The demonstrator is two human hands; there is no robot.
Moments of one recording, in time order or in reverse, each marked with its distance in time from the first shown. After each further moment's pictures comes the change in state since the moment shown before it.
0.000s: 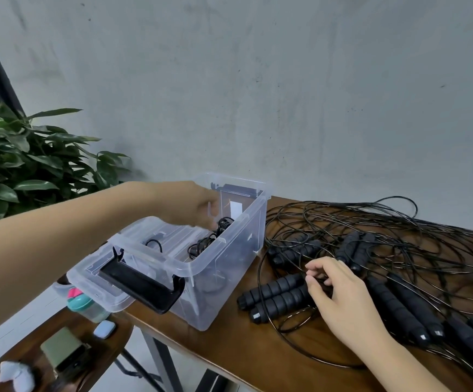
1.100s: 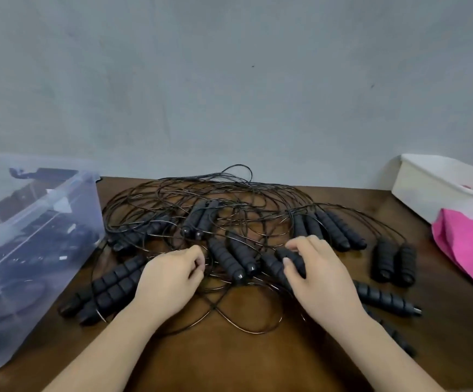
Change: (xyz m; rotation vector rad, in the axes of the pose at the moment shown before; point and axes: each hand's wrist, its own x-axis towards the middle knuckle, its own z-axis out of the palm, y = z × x) left_hand 0.082 0.248 0.211 -0.285 0.548 0.298; right_hand -0.107 0.058 -0.186 -0.566 0.151 0.270
